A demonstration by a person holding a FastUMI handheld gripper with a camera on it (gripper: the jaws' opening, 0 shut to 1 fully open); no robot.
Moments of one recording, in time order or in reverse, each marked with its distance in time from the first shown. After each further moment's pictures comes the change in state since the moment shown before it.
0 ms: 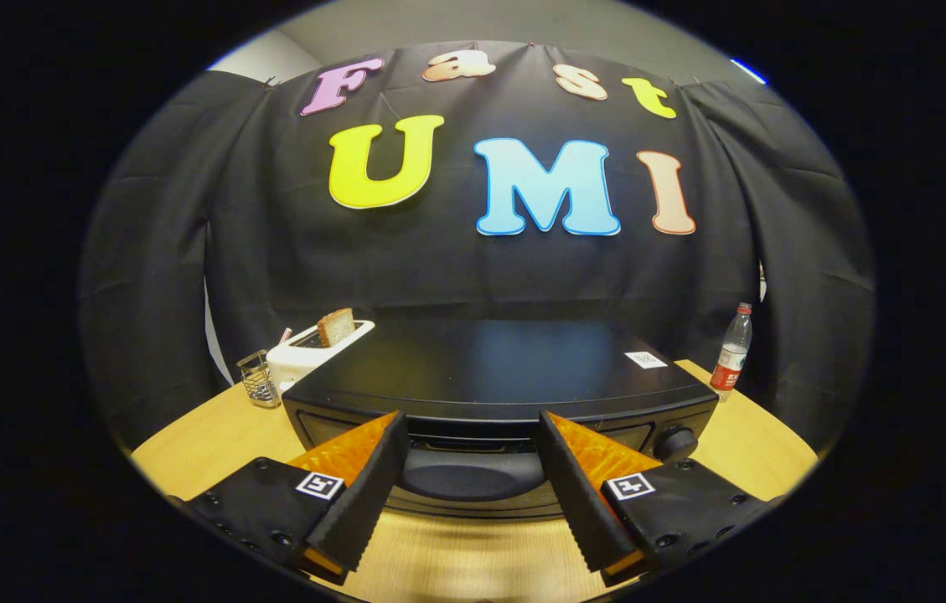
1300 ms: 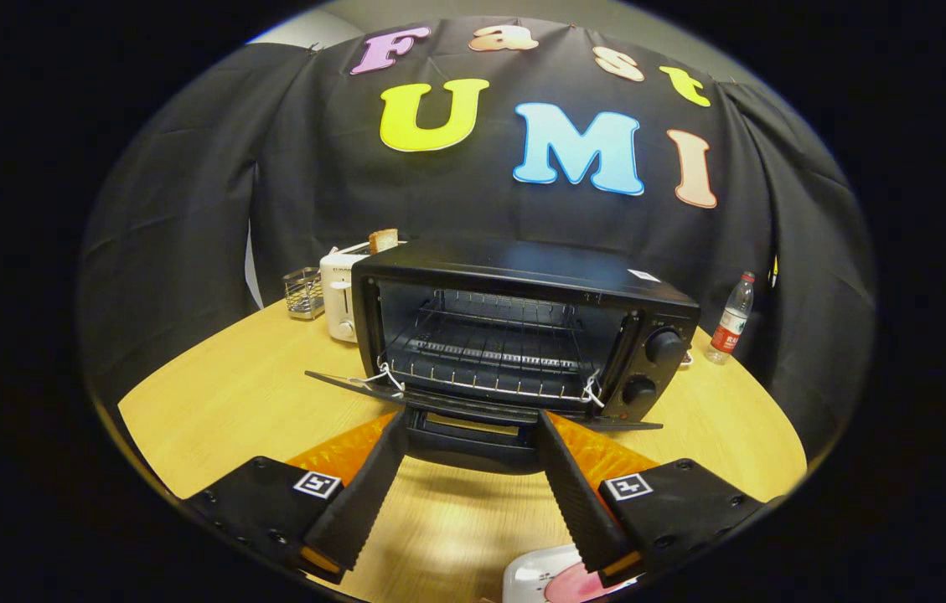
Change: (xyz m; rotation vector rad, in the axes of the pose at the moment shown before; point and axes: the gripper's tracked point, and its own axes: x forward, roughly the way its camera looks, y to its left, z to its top) arm -0.082 0.008 -0.087 -0.090 0.195 0.082
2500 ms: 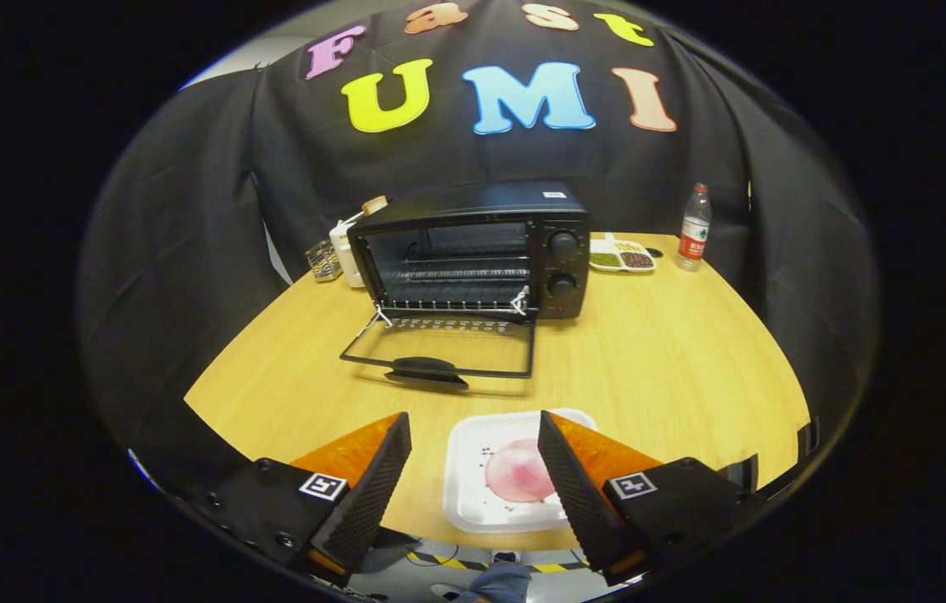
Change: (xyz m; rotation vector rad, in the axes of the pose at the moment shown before) arm -0.154 -0.093 -0.060 0.180 0.230 0.104
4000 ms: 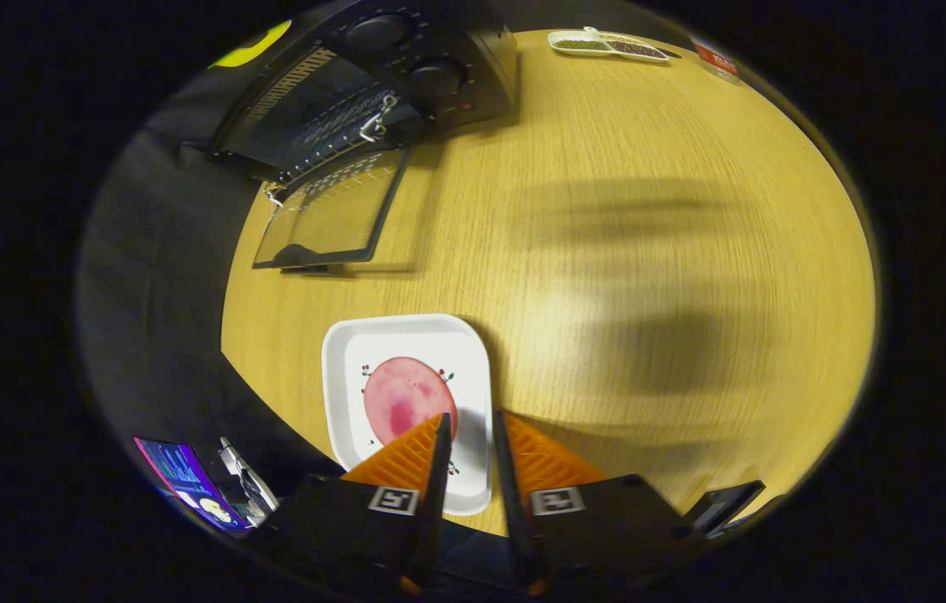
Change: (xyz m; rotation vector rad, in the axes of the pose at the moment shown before) arm 0.080 -0.096 -0.078 0.204 0.756 0.230
